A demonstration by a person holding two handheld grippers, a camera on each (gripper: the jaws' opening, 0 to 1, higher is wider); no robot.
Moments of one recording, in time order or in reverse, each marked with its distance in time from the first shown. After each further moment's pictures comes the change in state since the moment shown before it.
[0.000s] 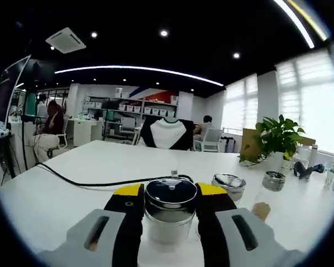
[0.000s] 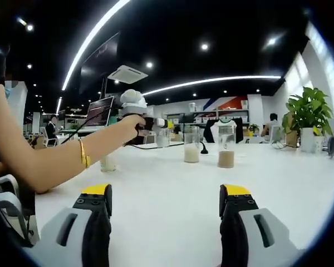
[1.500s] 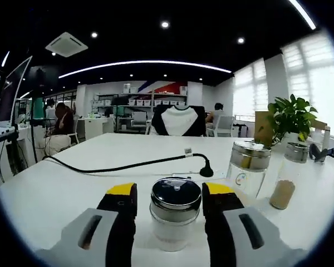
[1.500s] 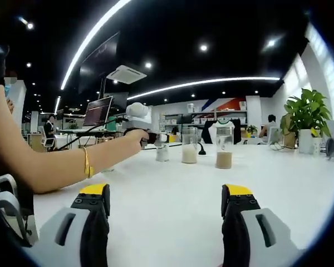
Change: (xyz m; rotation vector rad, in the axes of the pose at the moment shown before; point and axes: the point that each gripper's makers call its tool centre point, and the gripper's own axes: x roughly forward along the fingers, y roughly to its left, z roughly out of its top) left arm 0.015 0.010 -0.054 0.056 0.067 0.090; right arm -0.001 -0.001 0.000 -0.004 -0.006 -0.017
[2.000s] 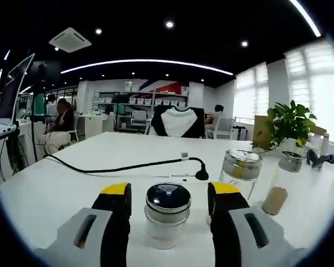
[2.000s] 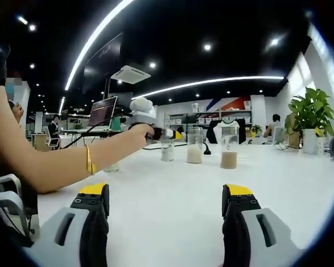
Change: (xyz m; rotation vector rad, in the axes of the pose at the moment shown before) left arm -0.004 -0.006 0.011 0.030 0.009 0.019; right arm 0.000 0.006 0.001 0.007 -0.003 0.036
